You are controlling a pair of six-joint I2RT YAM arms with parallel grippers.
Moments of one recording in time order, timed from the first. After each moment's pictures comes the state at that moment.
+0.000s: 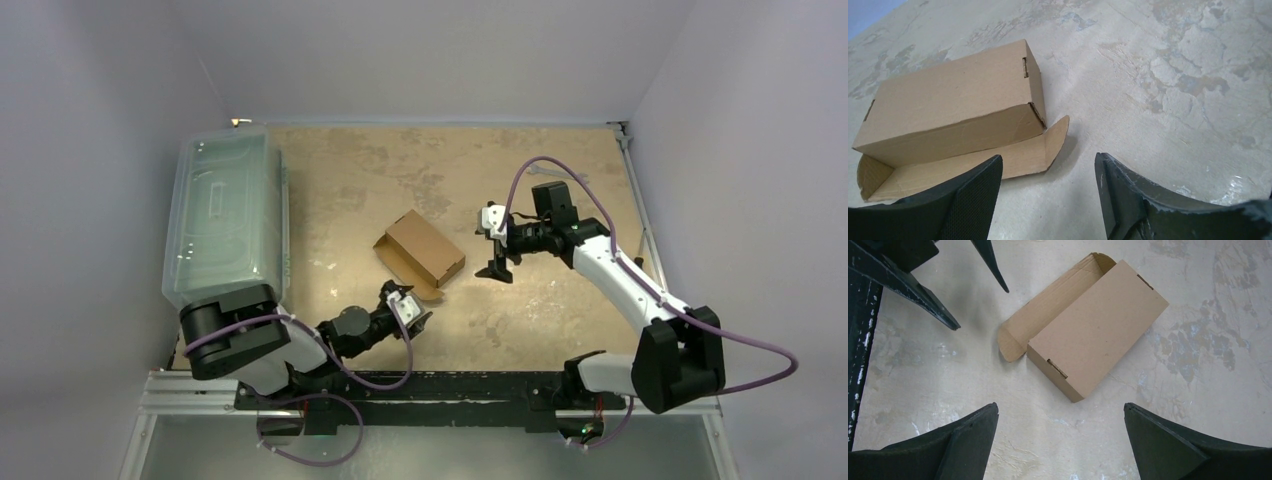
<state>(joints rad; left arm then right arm) -1.11 1.48 0.09 1.26 -0.19 0.17 0.31 1.29 0.91 -0.51 -0.88 -0.99</state>
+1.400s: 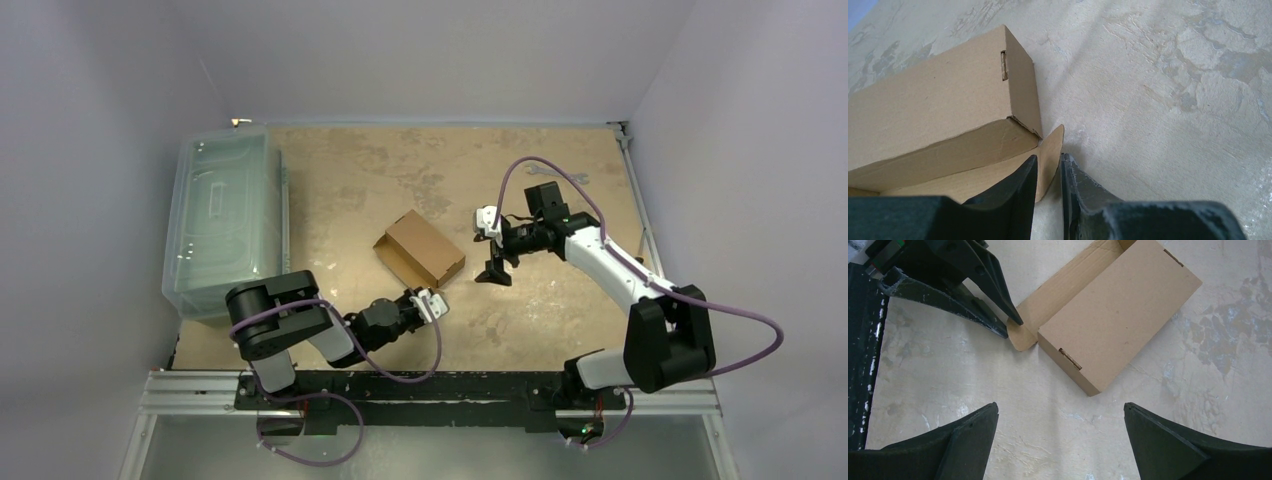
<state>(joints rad) -1.12 1.74 0.28 1.21 -0.24 0.29 0.31 1.39 0.93 -0.56 -0.88 -1.01</state>
